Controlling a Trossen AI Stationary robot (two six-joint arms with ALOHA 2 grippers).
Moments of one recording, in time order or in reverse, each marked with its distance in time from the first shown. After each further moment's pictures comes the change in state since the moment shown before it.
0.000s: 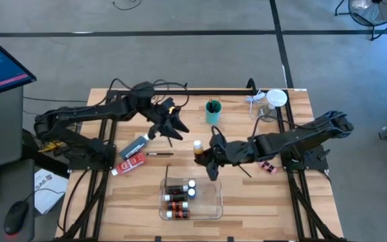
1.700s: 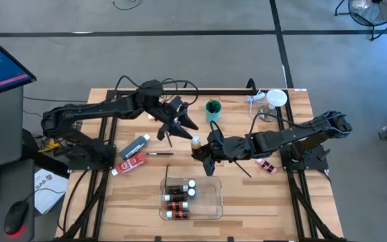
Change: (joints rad) left arm -0.056 0.089 0.161 -0.085 -0.099 0.093; right arm -0.038 0.016 0.000 0.046 -0.001 -0.017
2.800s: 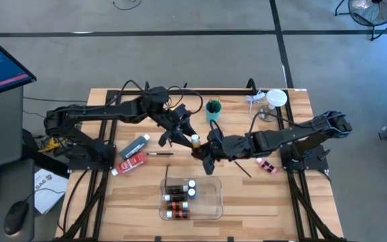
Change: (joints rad) left arm -0.055 0.036 -0.006 -0.009 0.016 -0.019; right arm -0.018 0.000 0.000 0.000 0.000 -0.021
